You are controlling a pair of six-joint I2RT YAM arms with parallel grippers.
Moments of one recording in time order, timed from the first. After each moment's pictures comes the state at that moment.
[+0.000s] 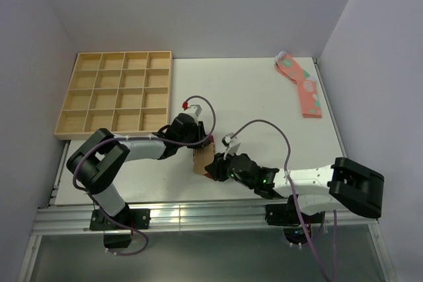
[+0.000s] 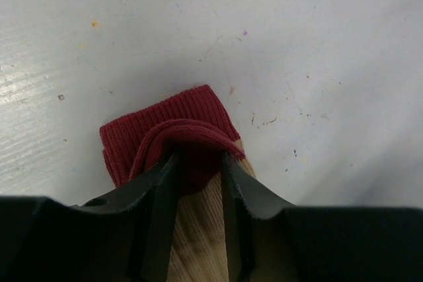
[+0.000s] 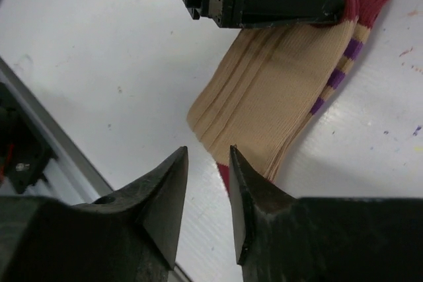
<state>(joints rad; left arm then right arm) -0.74 1.67 0.75 0.26 0.03 -0.59 1.13 1.20 0.30 0.49 0.26 0.65</state>
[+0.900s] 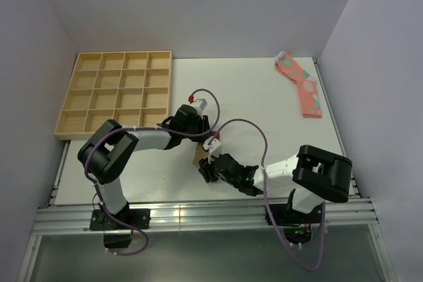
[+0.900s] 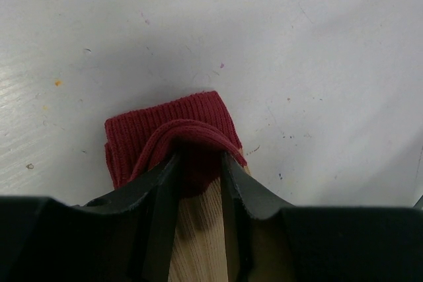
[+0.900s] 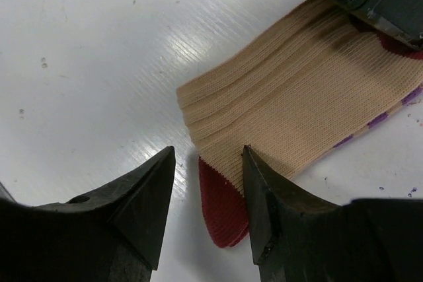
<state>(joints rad) -0.69 1.80 0.89 0.26 0.17 -0.55 1.15 1.52 0.42 0.58 0.29 0.35</state>
